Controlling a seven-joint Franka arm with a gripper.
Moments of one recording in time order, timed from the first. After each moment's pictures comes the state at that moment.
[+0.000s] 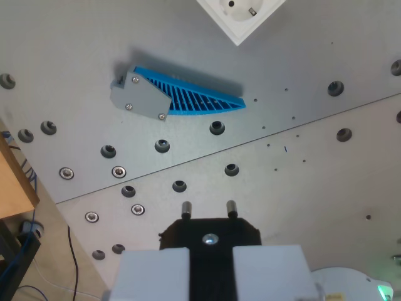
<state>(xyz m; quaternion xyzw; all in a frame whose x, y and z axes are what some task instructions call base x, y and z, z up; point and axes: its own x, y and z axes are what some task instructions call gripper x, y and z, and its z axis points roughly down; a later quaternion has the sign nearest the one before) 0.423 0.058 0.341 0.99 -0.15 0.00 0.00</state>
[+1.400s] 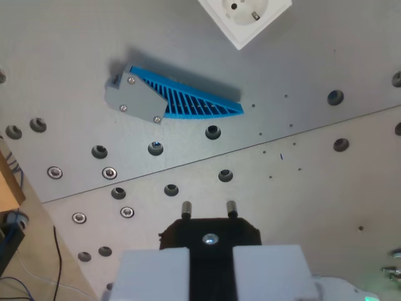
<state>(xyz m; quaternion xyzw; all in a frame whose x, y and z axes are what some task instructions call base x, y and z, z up) 0.429 0.056 0.324 0.99 -0.12 -0.01 0.00</state>
